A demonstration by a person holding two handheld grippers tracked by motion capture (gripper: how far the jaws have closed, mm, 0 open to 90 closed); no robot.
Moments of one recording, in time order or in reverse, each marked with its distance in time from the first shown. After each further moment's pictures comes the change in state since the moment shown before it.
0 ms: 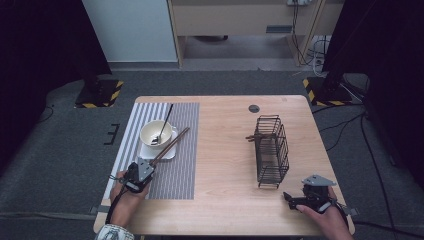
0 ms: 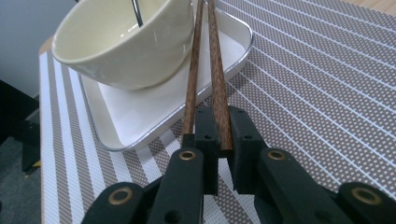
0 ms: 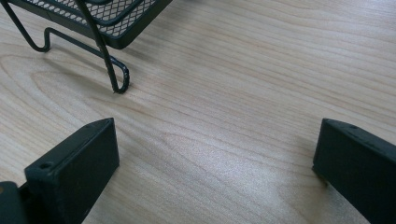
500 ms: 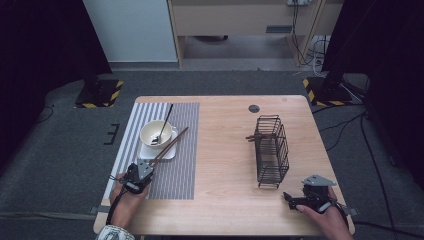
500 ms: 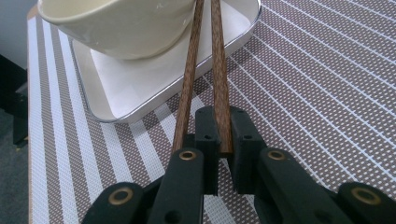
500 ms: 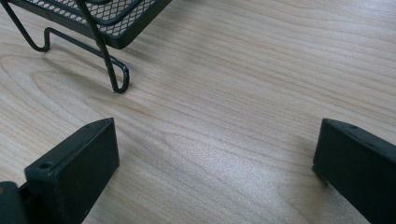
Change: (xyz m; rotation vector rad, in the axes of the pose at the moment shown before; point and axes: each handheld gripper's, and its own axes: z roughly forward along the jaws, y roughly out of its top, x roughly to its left) left arm 0.000 -0.004 0.003 0.073 -0.001 -0.069; right arm 0.000 0.000 0.000 -0.001 0.000 -0.001
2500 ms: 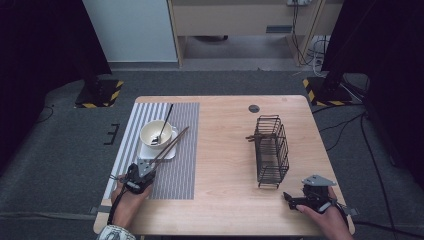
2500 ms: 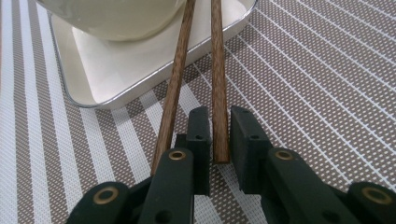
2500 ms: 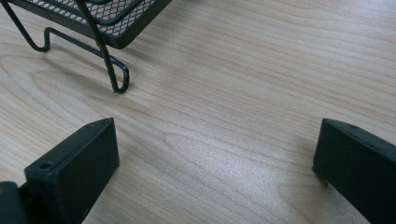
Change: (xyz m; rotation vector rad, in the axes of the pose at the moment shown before) left arm -0.001 -0.001 0.004 0.025 -0.041 -0.064; right arm 0.000 0.000 0.000 0.000 0.000 0.000
